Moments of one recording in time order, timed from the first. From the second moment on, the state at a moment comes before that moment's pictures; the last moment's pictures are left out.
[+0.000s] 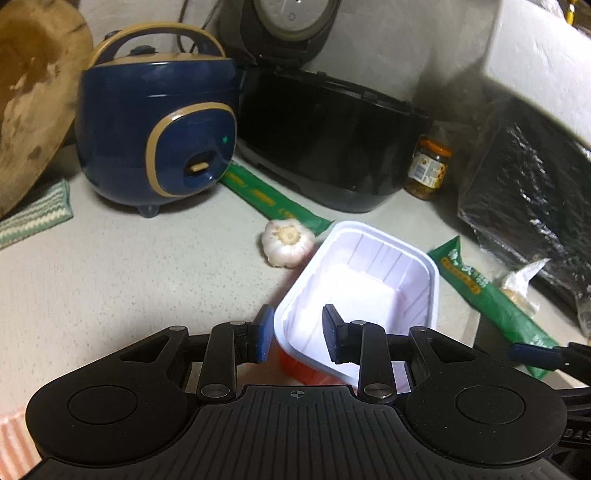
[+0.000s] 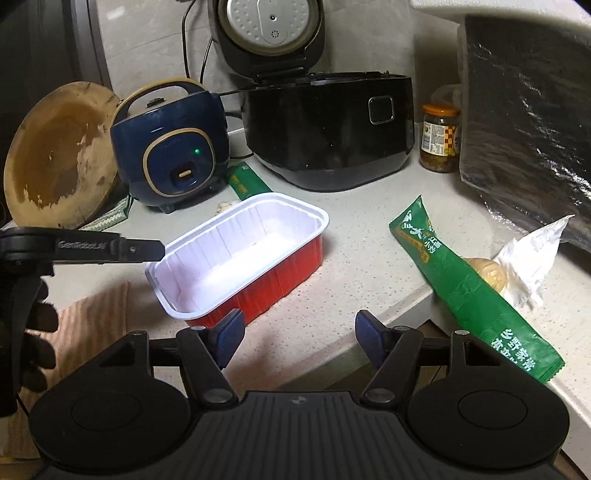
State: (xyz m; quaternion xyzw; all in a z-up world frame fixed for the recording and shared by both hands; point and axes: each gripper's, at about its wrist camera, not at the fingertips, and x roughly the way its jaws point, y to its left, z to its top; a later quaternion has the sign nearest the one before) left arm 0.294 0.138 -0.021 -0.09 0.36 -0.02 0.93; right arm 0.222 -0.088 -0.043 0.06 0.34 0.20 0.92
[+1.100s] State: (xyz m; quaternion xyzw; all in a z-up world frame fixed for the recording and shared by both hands) left arm 0.307 0.154 -0.064 -0.17 0.43 -0.06 0.88; right arm 0.284 -0.154 -0.088 -0.06 0.36 0.02 0.93
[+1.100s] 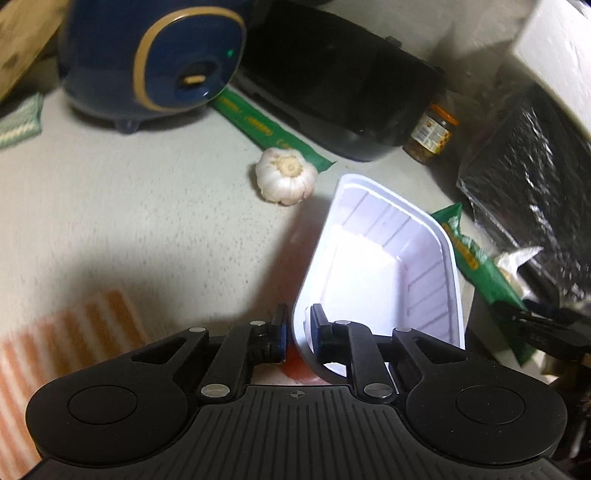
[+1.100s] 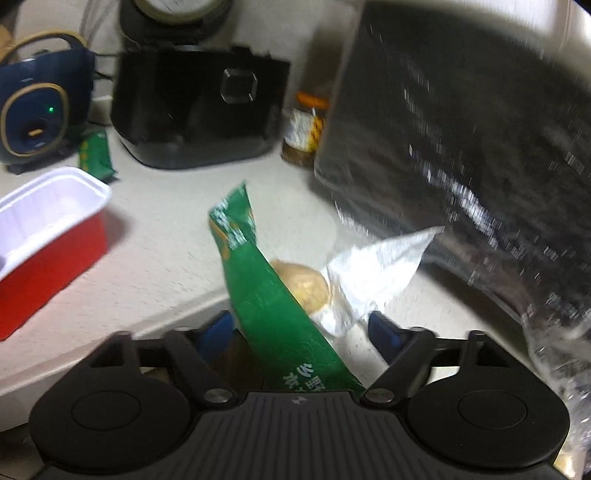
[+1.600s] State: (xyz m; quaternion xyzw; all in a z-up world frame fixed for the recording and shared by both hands) left arm 0.297 0.146 -0.064 -0.19 0.43 -0.03 0.88; right arm 0.307 -0.157 -0.074 0.04 0.37 0.10 0.92
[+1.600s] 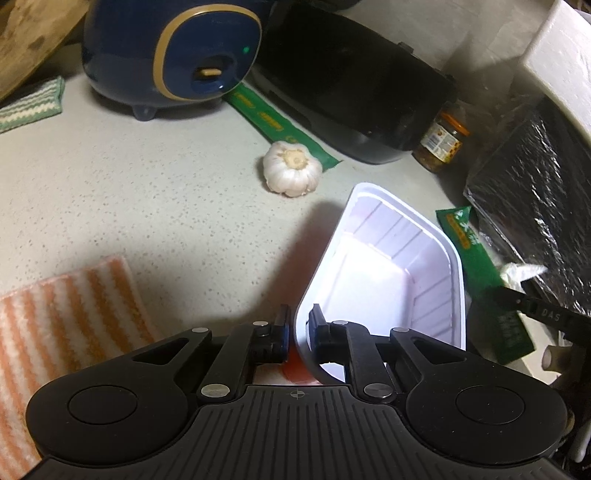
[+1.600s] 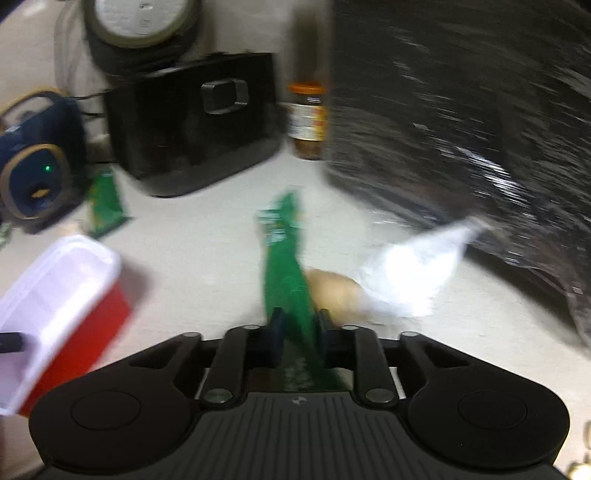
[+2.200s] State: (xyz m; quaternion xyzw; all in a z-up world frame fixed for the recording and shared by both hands) left arm 0.276 0.160 -0.058 -0.21 0.41 0.01 0.89; right arm 0.293 -0.085 -0.065 0.08 0.38 0.29 0.87
